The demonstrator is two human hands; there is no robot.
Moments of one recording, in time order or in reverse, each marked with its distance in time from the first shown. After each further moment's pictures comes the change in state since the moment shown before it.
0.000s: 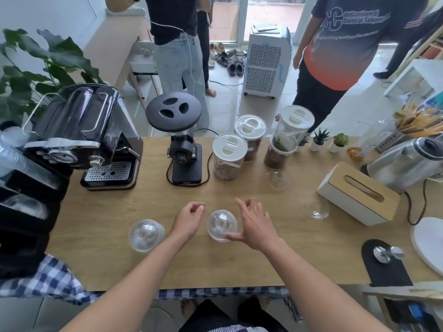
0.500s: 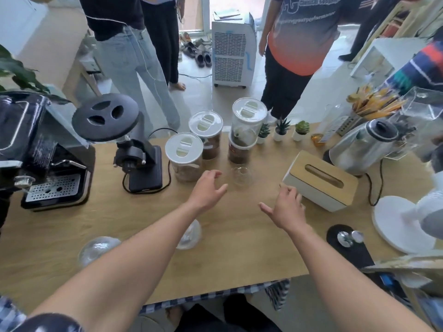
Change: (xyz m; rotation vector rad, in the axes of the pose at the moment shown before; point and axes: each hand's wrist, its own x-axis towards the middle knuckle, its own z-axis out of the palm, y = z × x) left_hand 0.057 0.125 0.147 0.514 -0.176 0.423; right_hand -0.005 0.186 -0.042 0.173 0.160 0.522
